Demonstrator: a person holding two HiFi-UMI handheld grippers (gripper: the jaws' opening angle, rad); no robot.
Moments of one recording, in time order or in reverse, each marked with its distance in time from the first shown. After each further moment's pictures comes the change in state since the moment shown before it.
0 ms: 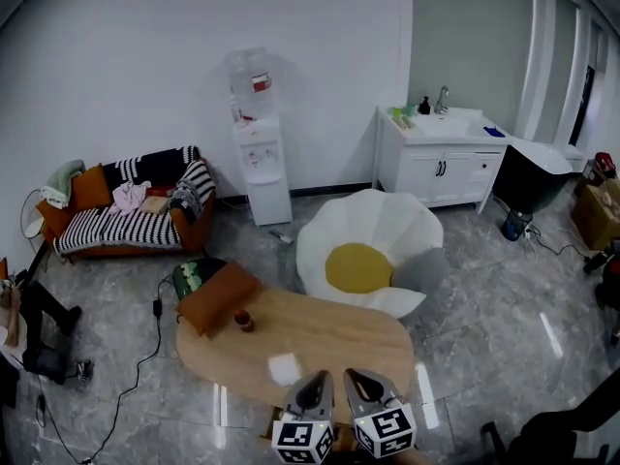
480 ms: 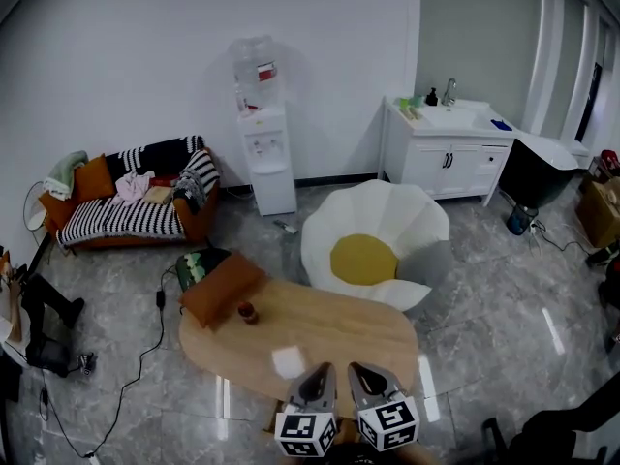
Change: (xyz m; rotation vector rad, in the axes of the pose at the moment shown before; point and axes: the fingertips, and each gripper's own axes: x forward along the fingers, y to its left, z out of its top) left arm 0.011 0.011 -0.002 0.001 0.014 0.008; right arm 0.014 -0.005 -0.009 0.035 0.028 -0.002
